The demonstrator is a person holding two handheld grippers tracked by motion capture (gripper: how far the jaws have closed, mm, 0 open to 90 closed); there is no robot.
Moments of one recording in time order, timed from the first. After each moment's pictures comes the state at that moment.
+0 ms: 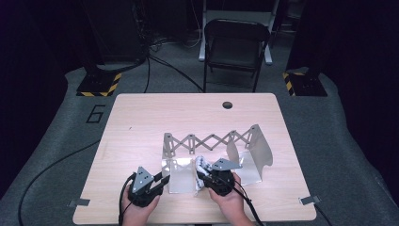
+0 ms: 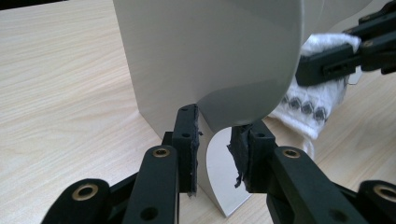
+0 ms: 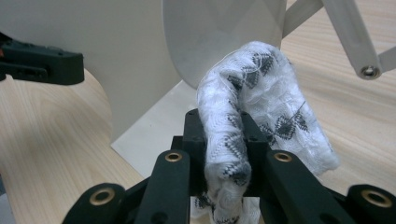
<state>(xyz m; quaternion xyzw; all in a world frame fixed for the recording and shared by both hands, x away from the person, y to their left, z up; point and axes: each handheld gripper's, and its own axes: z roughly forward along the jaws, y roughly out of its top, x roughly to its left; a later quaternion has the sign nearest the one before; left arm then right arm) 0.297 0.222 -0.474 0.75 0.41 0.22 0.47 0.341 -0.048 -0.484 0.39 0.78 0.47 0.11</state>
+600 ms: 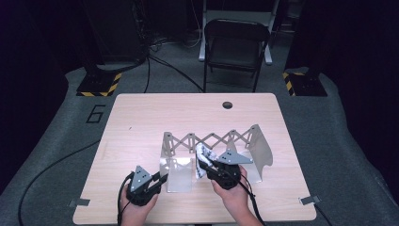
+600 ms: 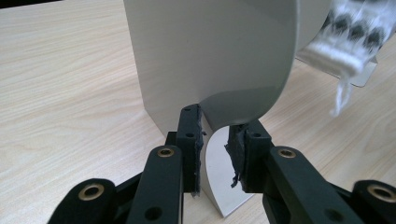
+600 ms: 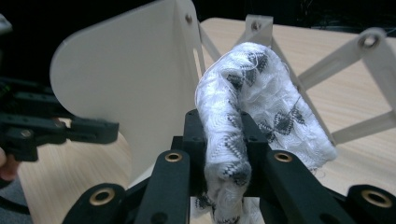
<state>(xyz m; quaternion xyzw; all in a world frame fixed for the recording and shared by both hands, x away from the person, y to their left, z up) 0.299 0.226 -0.474 0.75 0.41 0.22 0.46 0.339 -0.058 -0.436 0.37 0.75 0.53 0.14</state>
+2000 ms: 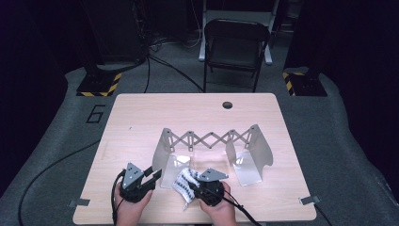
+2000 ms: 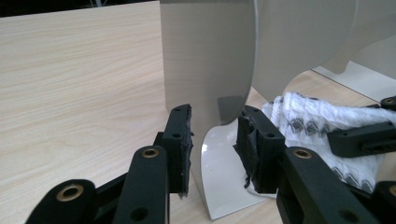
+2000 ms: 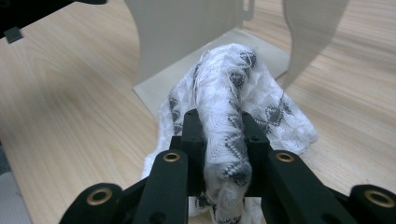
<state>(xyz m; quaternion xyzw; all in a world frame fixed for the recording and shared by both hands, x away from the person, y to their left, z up) 0.304 0.244 -0.471 0.73 0.44 0.23 0.47 0.319 -0.020 -0.501 0.37 0.81 0.44 0.12</state>
